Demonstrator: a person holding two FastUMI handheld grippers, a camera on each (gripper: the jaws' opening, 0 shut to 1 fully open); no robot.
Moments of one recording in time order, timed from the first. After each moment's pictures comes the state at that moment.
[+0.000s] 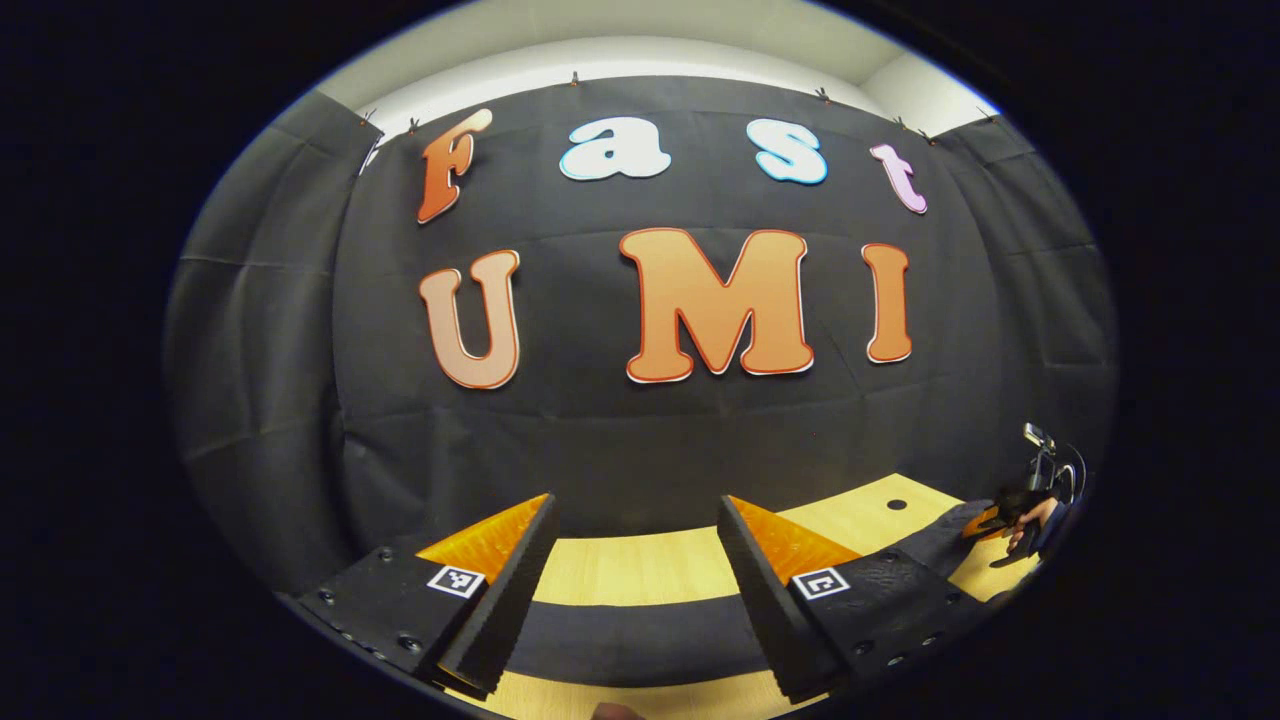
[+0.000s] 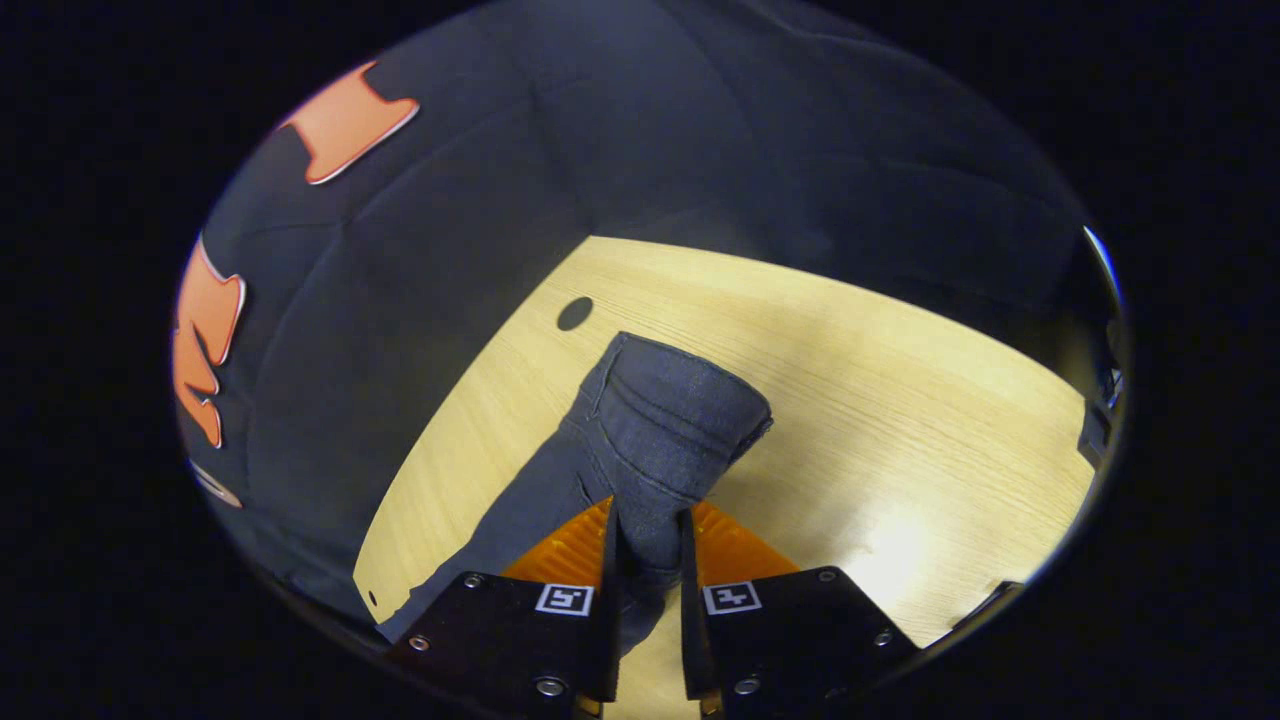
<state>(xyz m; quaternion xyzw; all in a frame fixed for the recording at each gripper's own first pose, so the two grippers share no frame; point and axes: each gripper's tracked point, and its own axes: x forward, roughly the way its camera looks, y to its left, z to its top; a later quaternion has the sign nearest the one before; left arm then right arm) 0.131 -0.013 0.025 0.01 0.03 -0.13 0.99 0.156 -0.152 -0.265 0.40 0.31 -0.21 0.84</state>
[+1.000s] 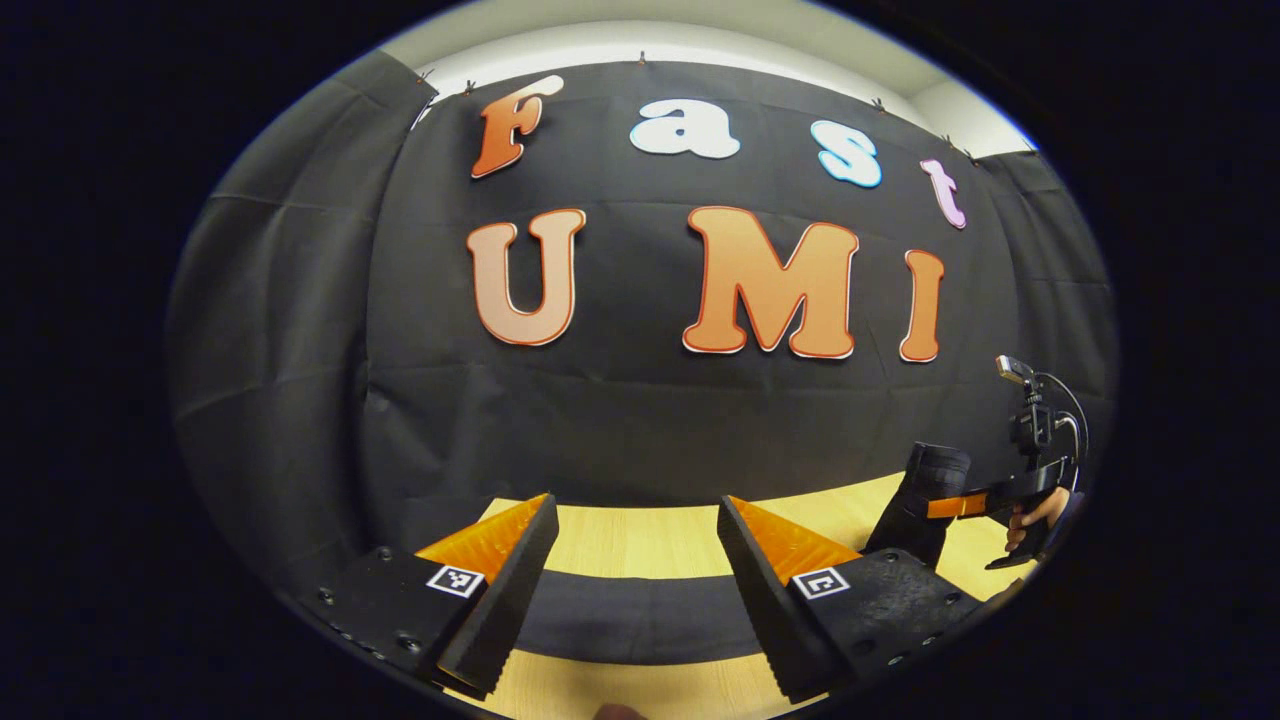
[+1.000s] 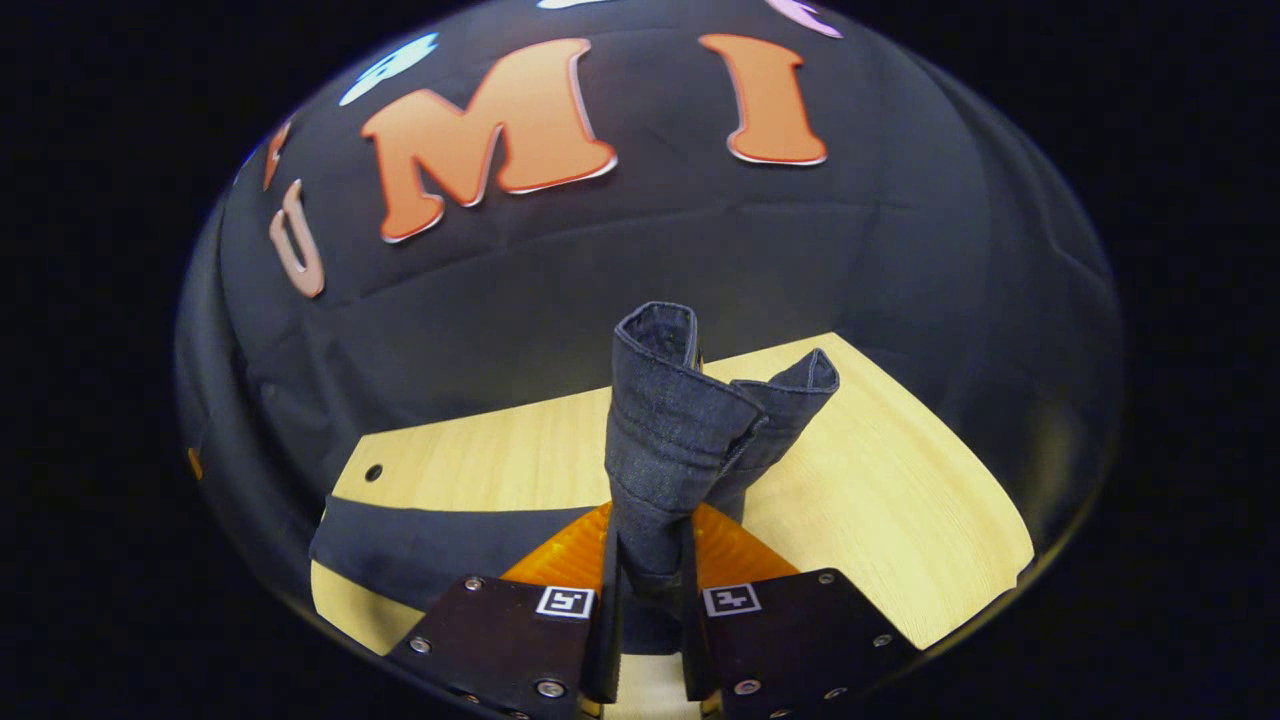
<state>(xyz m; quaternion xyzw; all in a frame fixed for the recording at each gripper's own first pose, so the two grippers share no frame) 0.131 0.091 -0.019 -0.04 0.07 -0.10 0.99 0.180 0.049 -0.116 0.14 0.25 -0.03 0.96</state>
